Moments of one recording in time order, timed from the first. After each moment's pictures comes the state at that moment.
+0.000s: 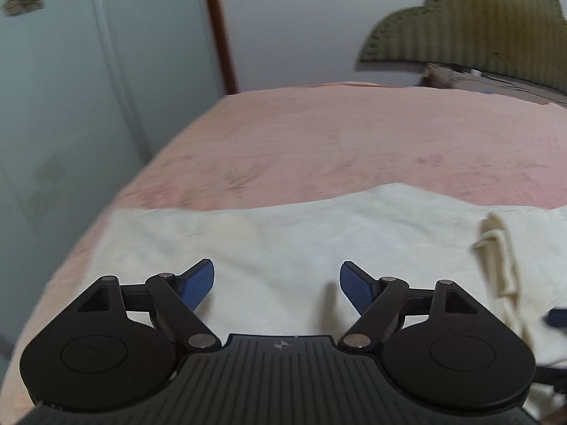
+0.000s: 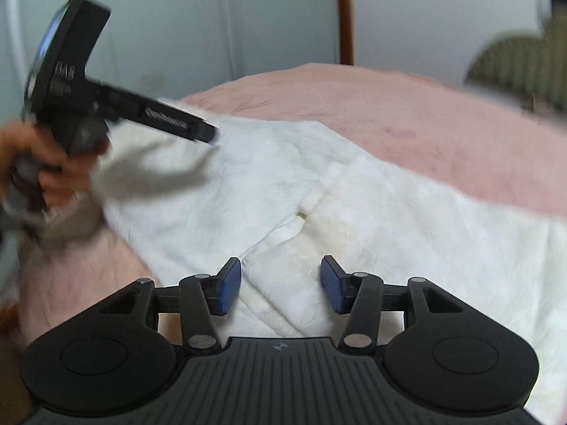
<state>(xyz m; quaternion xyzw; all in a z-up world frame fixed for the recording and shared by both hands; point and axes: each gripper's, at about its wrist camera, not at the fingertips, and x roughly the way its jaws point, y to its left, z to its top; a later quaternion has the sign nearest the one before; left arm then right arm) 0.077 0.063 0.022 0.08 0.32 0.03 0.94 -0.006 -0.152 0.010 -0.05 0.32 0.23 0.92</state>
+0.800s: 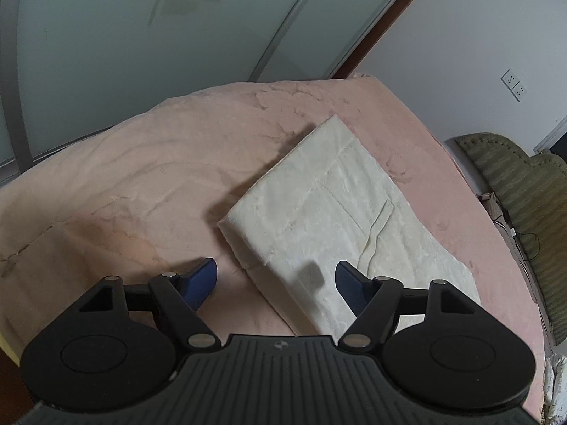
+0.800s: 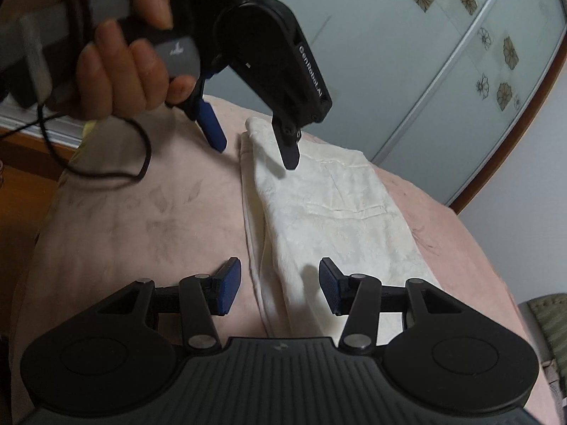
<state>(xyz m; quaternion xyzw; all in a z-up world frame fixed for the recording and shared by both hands) 0.018 0.257 0.009 -0.31 0.37 0.10 0.87 -0.026 0.076 -0.004 -0.35 0.16 0.37 0.85</state>
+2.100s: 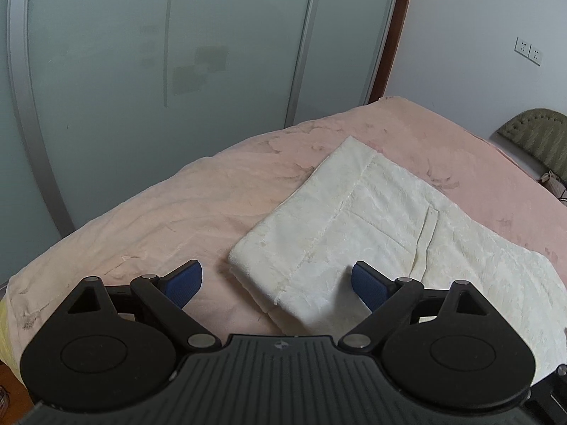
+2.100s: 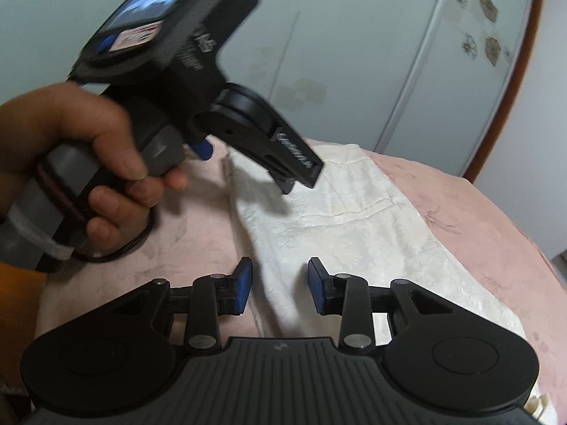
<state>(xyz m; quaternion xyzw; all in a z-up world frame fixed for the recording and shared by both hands) 0.034 0.211 0.003 -0.14 0.32 0.21 0.91 -0.007 0.068 0.017 -0.26 0.20 0.39 0.86</state>
